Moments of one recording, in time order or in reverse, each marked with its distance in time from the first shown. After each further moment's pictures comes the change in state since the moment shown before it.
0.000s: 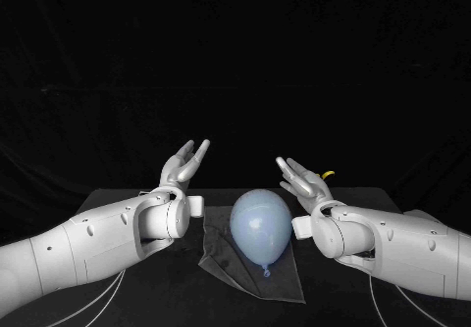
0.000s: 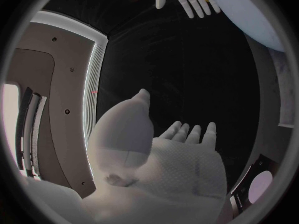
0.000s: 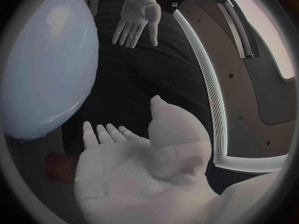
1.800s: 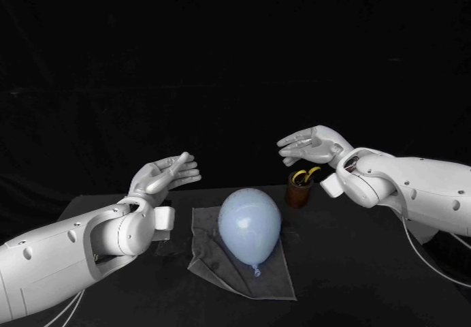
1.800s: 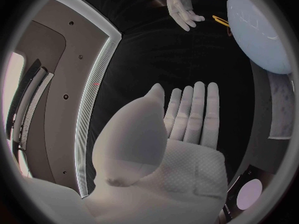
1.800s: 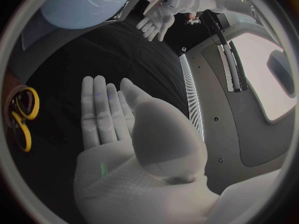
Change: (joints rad) left arm 0.001 -0.152 -0.008 0.126 0.043 0.241 0.001; left_hand 0.320 0.009 0.016 0.012 0.007 0.726 0.093 0.280 0.208 0.947 0.091 0.180 0.056 0.885 -0.016 0.335 0.236 0.125 0.741 -0.009 0.307 0.120; right arm 0.239 -0.137 -0.042 -0.135 -0.536 0.241 -0.130; right_hand 0.456 -0.082 0.181 -0.389 0.042 0.840 0.096 0.196 0.121 1.027 -0.043 0.068 0.051 1.095 -0.098 0.256 0.170 0.069 0.770 -0.079 0.499 0.226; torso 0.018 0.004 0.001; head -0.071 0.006
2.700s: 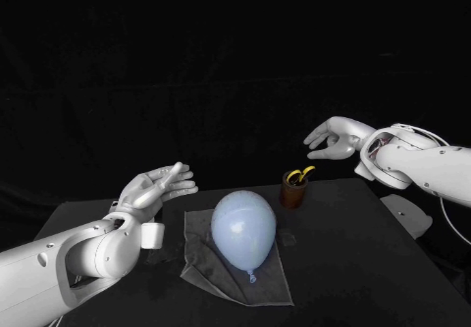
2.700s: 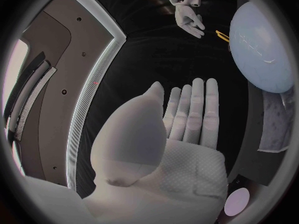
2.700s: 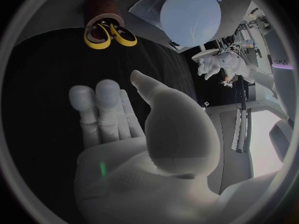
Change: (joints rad) left arm 0.000 -0.078 0.000 0.118 0.001 0.060 0.012; left_hand -0.007 -0.036 0.023 0.005 0.000 0.032 -0.004 -0.018 -0.021 0.058 -0.012 -0.060 -0.003 0.069 -0.020 0.006 0.039 -0.001 0.064 -0.033 0.026 -0.001; right arm 0.103 -0.092 0.005 -0.061 -0.689 0.021 -0.210; right_hand -0.164 -0.213 0.185 0.074 0.027 0.059 -0.035 -0.067 -0.031 -0.029 -0.044 -0.012 0.005 0.265 -0.060 0.699 0.638 -0.039 0.284 -0.058 0.640 0.652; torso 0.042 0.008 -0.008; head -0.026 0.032
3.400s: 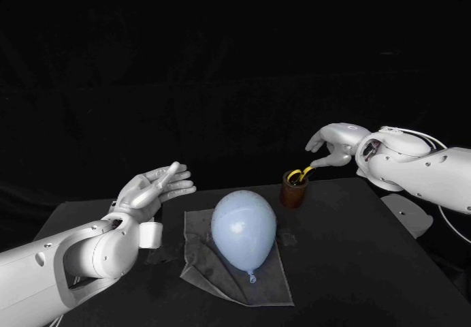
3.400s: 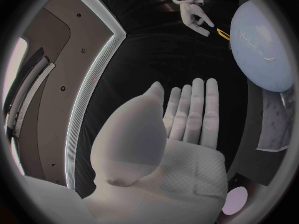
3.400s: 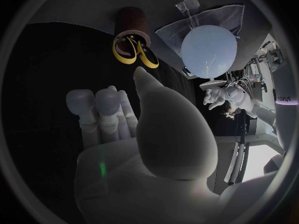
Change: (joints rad) left arm 0.001 -0.002 0.000 -0.005 0.034 0.007 0.001; left_hand 0.000 0.000 0.000 0.000 0.000 0.005 0.002 -0.006 -0.001 0.000 0.000 -0.004 0.000 0.000 0.000 -0.004 0.003 -0.002 0.000 0.000 0.000 -0.001; right arm -0.009 0.020 -0.004 0.000 -0.304 0.030 -0.104; right_hand 0.197 0.016 -0.219 0.224 0.006 -0.019 0.001 -0.005 0.010 -0.053 0.006 0.000 -0.001 -0.009 0.007 0.058 -0.004 -0.007 -0.001 0.003 -0.013 0.033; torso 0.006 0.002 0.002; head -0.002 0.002
